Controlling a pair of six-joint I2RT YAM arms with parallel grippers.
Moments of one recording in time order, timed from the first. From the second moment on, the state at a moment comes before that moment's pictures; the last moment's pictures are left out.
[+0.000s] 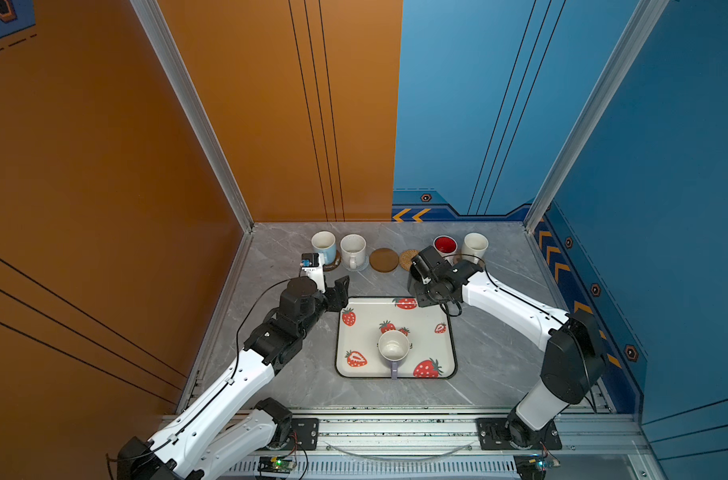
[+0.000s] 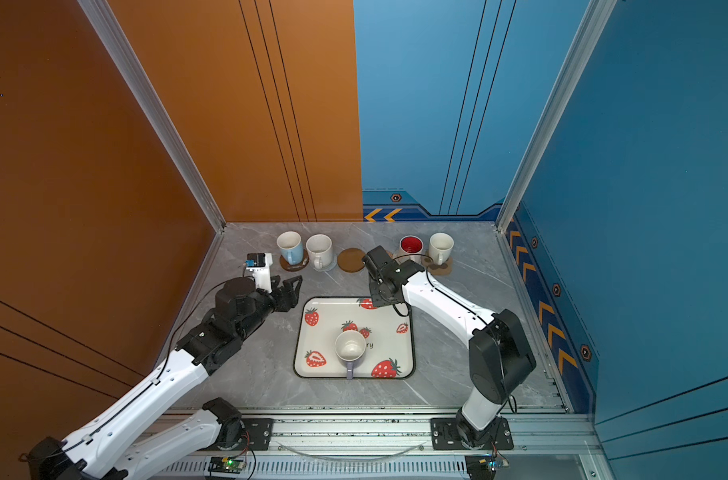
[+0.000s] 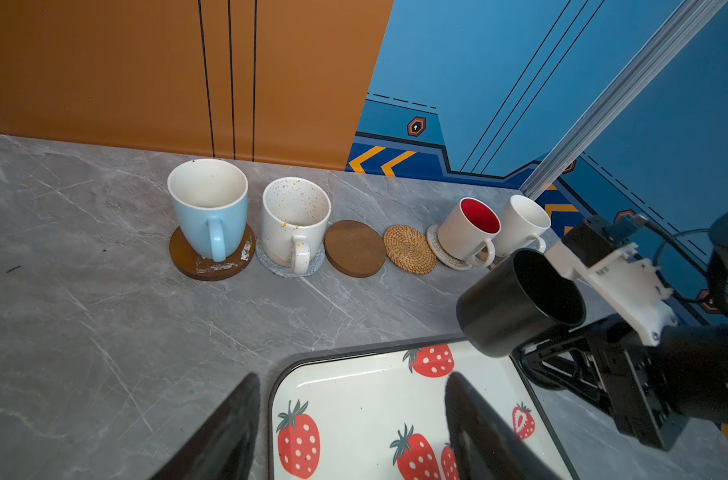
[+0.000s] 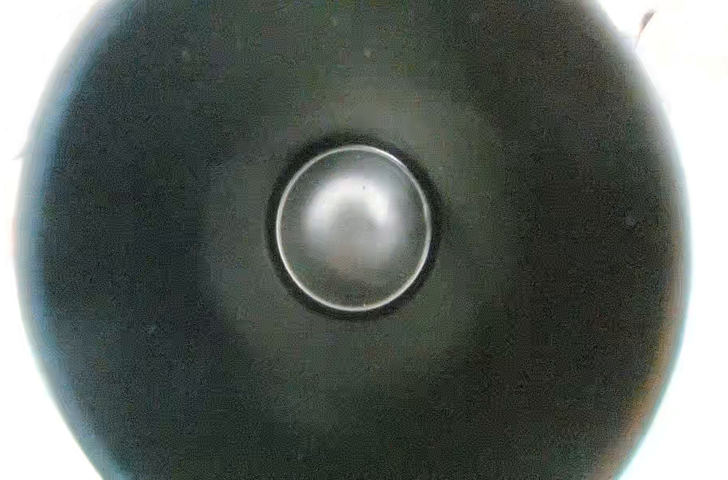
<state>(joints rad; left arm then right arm) -0.51 0.90 0.75 -0.19 -0.17 -0.39 0.63 1.68 1.39 -0.84 0.19 0.38</state>
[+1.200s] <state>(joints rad) -0.49 0.87 0.75 -0.22 -0.19 -0.39 0.48 2.19 1.92 -0.84 0.16 0.26</state>
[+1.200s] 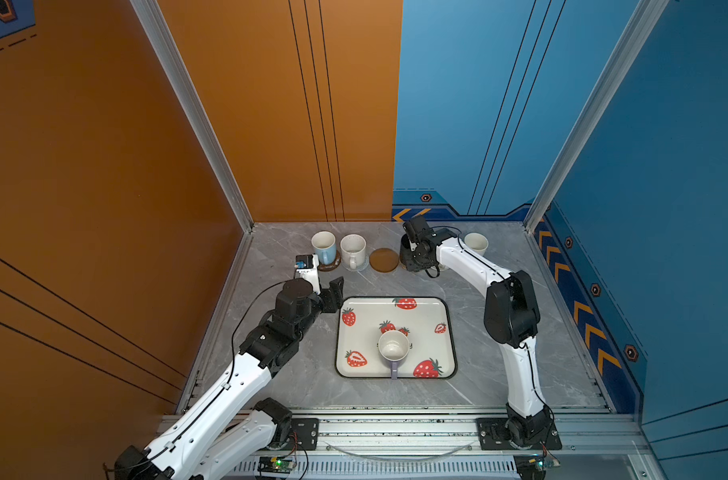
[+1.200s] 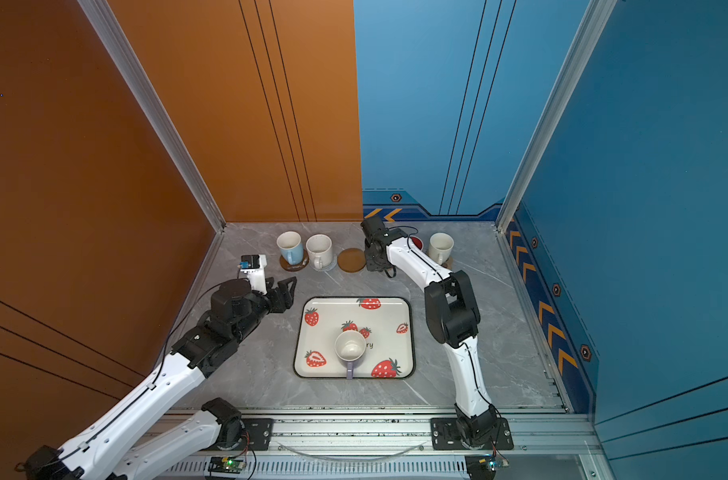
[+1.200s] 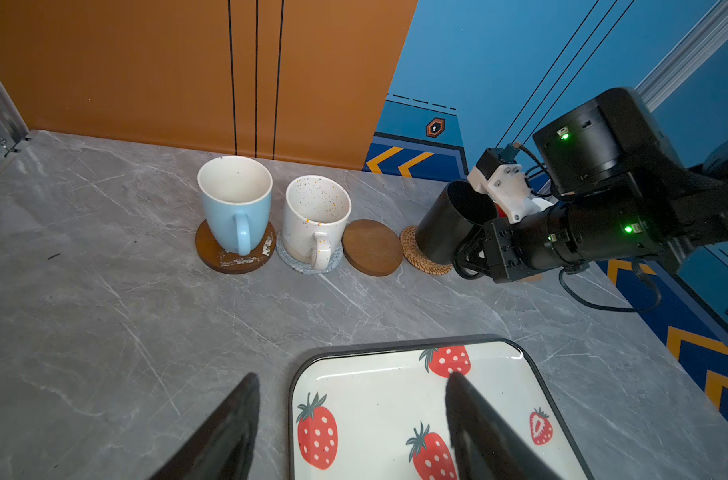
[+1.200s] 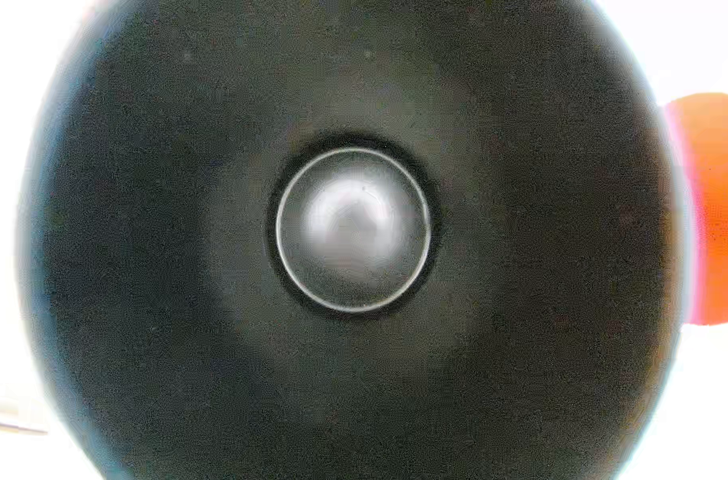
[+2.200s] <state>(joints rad) -0.48 0.87 0.75 -0.24 -0.20 -0.39 0.44 2.27 1.97 -0.84 0.16 0.24</state>
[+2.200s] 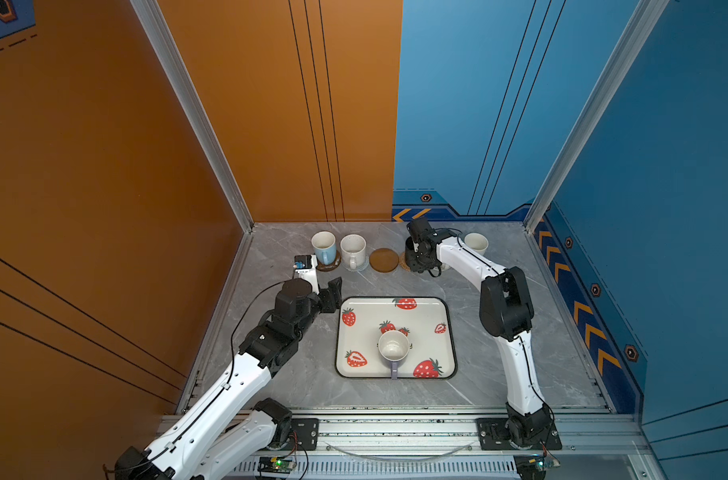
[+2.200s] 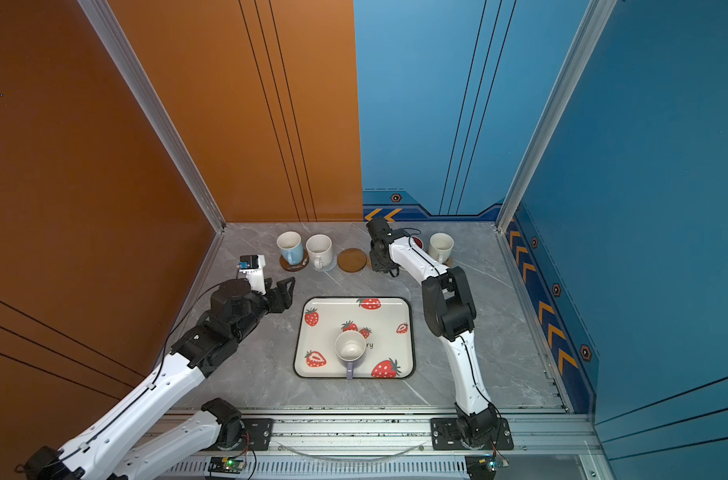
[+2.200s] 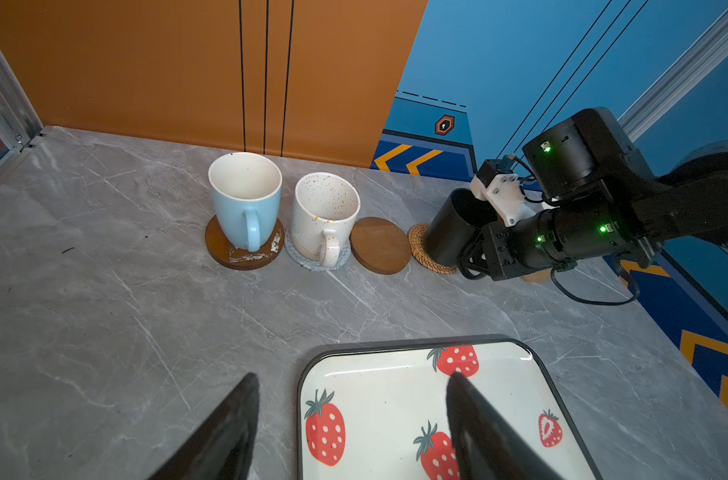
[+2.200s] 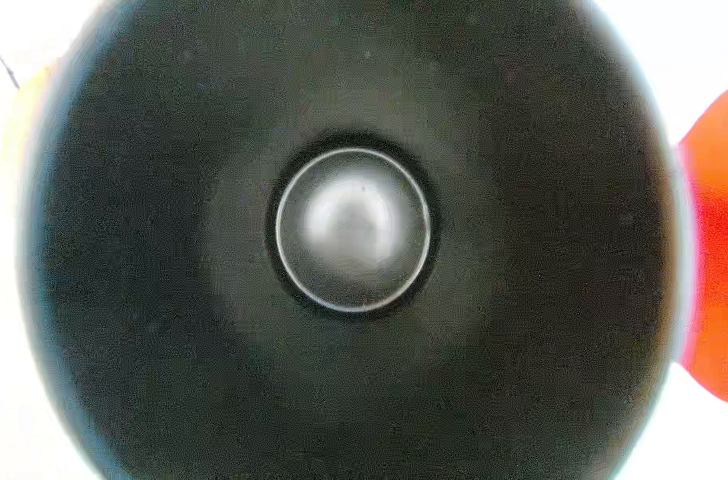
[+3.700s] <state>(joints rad) -0.47 0.87 0.74 -0.24 -0.20 -0.39 0.45 2.32 1.99 -0.81 0.14 0.24</state>
